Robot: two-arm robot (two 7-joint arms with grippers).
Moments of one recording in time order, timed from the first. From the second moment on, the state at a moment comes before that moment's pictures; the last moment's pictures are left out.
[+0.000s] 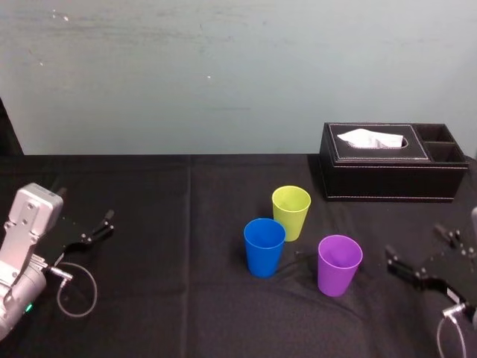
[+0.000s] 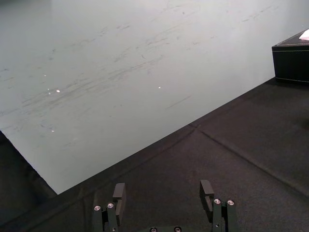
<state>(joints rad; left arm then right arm) -0.20 0.60 0.45 -1.41 -0.25 -0.12 0.03 -0.12 0.71 -0.23 -1.80 0.40 0.13 -0.03</state>
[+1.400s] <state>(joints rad) -0.20 0.60 0.45 -1.41 -0.25 -0.12 0.03 -0.17 0.54 -0.28 -1.83 0.35 0.23 0.05</state>
